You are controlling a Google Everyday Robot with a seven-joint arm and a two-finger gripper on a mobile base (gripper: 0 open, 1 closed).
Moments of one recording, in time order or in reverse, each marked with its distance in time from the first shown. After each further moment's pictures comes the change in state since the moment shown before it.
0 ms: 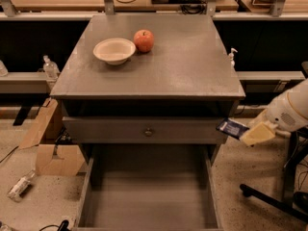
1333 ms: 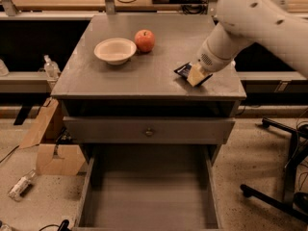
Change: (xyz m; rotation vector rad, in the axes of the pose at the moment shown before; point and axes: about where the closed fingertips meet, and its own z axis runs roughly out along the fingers) arm -0.214 -0.031 0.013 0.260 -0.009 0.092
